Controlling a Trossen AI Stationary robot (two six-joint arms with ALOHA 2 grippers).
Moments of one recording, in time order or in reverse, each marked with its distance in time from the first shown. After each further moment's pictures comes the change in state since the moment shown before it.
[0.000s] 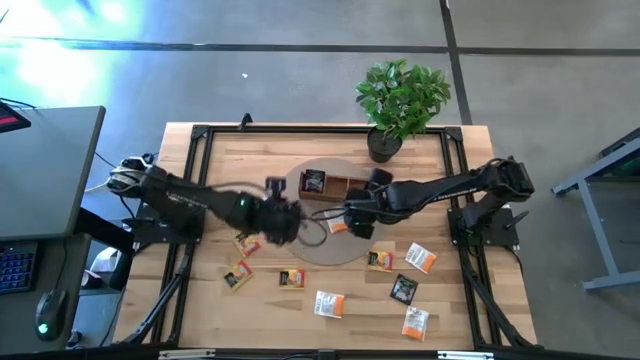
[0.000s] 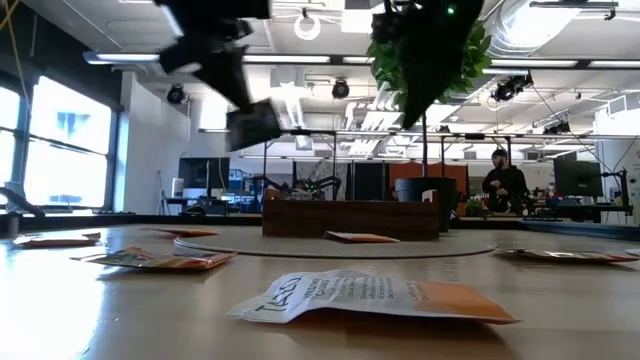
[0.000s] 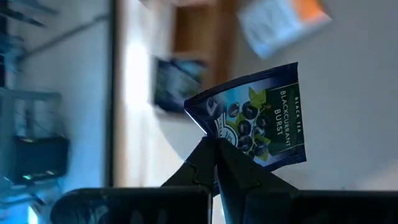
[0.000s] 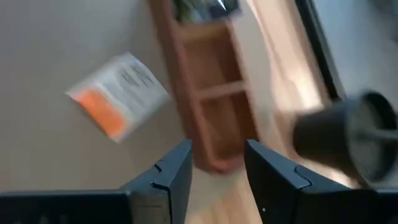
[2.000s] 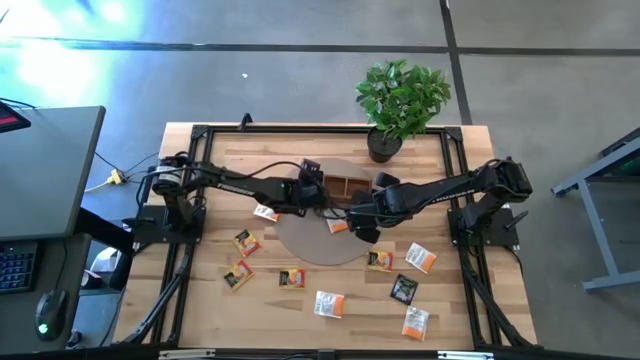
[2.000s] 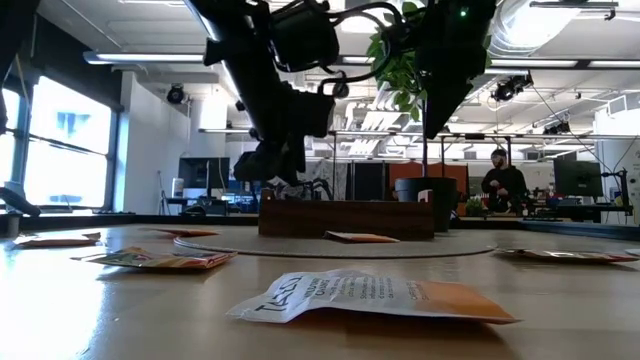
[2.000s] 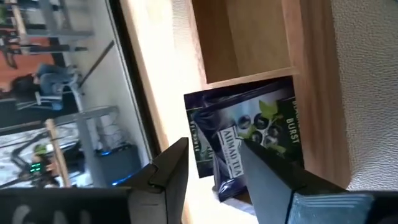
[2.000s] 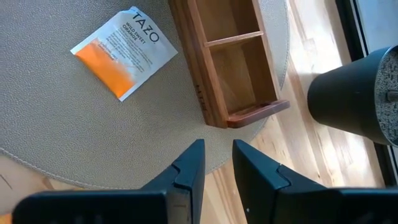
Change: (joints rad) left arm 0.228 0.305 -0.007 0.404 -0.077 0.565; right arm 0.013 0.015 0.000 -0.092 -0.094 0.089
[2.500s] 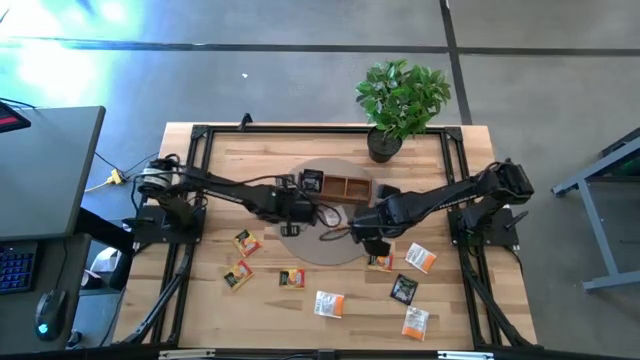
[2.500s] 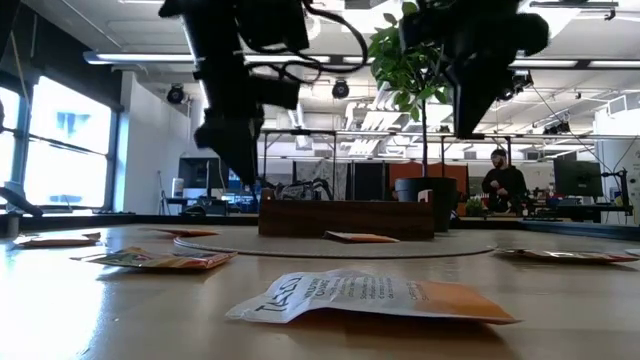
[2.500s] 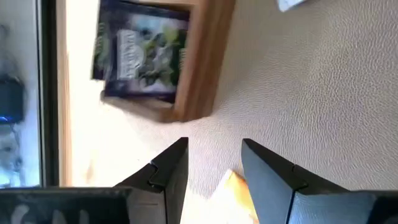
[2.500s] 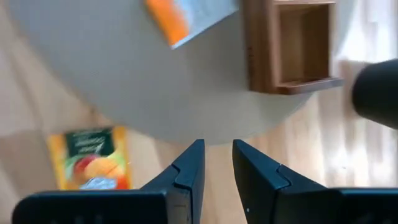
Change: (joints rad) left arm -0.092 -0.103 0.000 -0.384 0.225 -0.710; right arm 0.081 0.000 -0.001 -0.071 -0.148 -0.065
